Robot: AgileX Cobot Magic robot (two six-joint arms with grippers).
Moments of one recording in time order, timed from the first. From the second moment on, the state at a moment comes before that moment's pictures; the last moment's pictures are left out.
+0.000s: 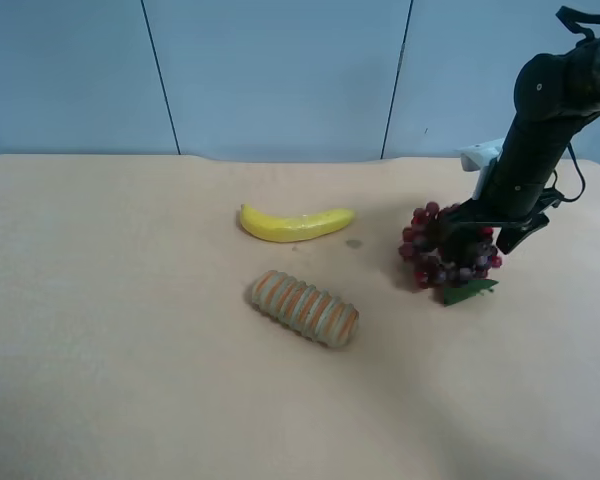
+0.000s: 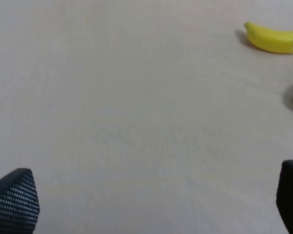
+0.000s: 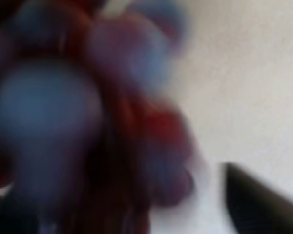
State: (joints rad) left arm 0.11 0.00 -0.50 -0.12 1.06 0.16; right arm 0.11 1.94 -1.22 -0.02 0.87 -0.06
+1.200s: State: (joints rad) left arm 0.11 0.00 -0.50 -0.12 1.06 0.16; right arm 0.11 1.29 -1.33 0.02 1.21 -0.01
